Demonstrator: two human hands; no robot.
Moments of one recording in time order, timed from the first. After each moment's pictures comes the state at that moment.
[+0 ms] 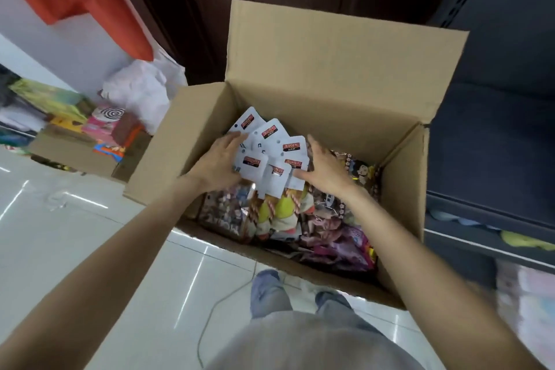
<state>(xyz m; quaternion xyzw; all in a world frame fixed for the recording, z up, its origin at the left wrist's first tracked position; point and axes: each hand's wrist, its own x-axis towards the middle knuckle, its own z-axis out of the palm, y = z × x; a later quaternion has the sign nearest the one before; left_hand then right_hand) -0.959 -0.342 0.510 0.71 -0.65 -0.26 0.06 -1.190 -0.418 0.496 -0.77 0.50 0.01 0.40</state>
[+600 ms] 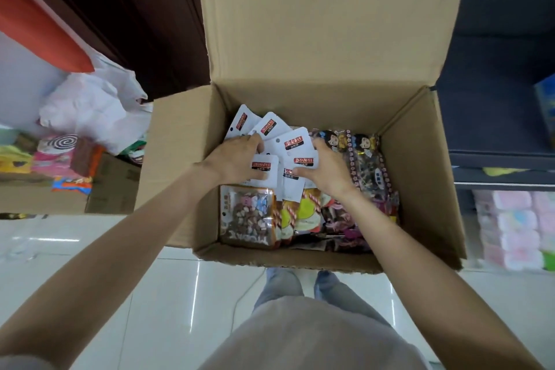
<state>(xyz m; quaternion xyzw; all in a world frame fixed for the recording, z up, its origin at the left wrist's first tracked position) -0.938 -0.394 0.505 0.57 -0.76 -0.30 -0.04 -1.147 -0.380 0.486 -0.63 0.65 -0.12 0.40</state>
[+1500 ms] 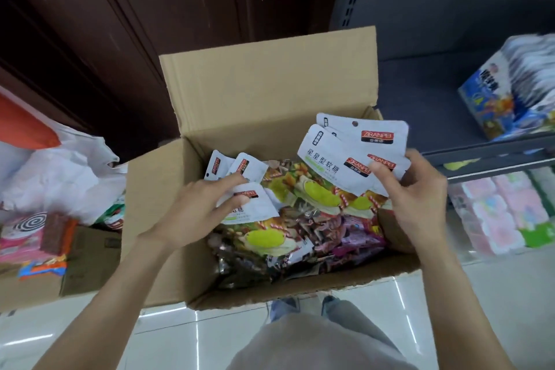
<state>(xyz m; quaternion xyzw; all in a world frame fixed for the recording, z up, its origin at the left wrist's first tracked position) -0.925 -0.359 0.574 0.46 -0.84 -0.26 0.14 -1.230 -0.310 0.595 -0.48 0.67 -0.50 0.26</state>
